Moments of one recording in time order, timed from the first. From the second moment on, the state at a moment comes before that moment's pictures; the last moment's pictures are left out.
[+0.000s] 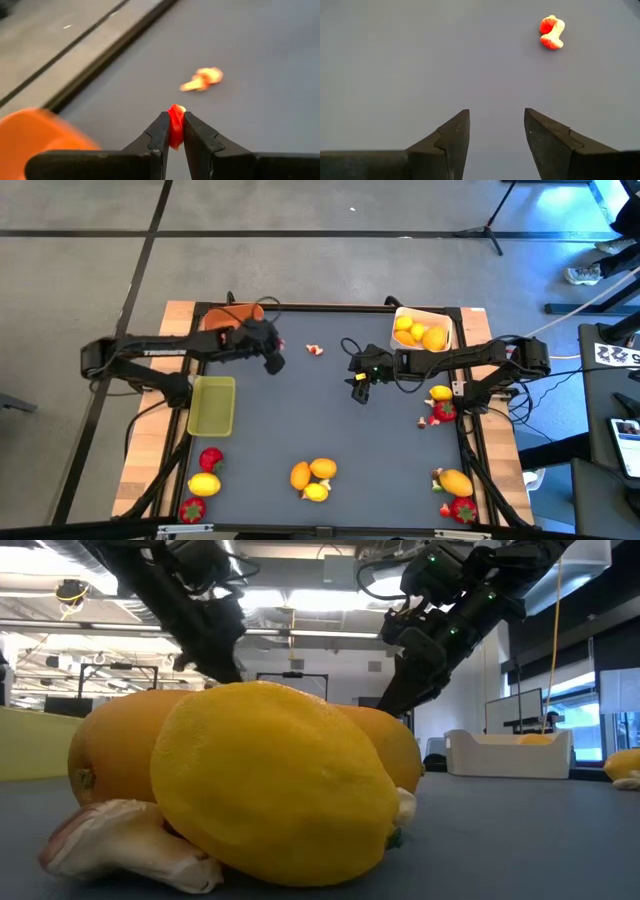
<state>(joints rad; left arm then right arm) 0.37 1.20 0.72 -0.27 -0.34 -0.15 -0.12 1.51 0.82 -0.07 0.09 0.16</state>
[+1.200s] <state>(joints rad) 0.76 1.27 0.72 -0.38 -0.44 -0.10 -0.12 1.68 0.82 -0.01 0.09 0.24</state>
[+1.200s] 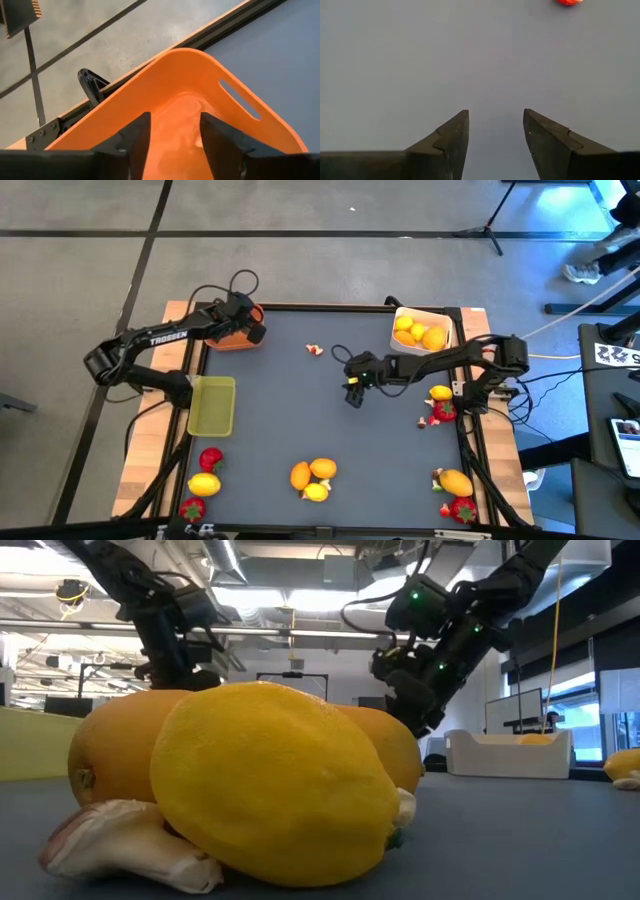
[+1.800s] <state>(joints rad) 0.54 1.27 0.74 -0.15 -0.07 0.02 -0.12 1.70 0.82 0.01 0.10 0.32</state>
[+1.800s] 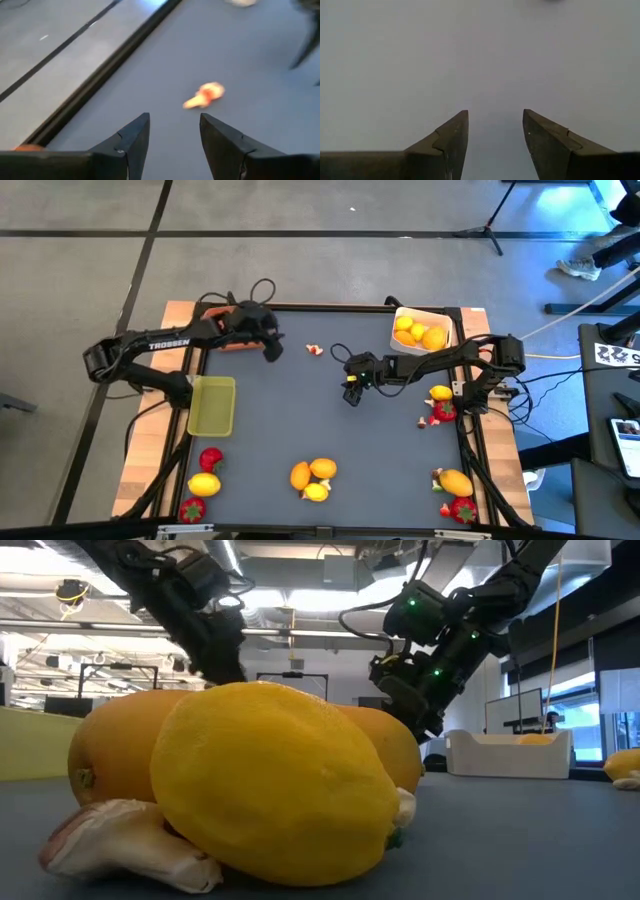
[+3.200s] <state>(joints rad) 0.53 1.90 1.01 -0.05 0.12 0.30 -0.12 1.70 0.82 0.02 0.11 0.31</state>
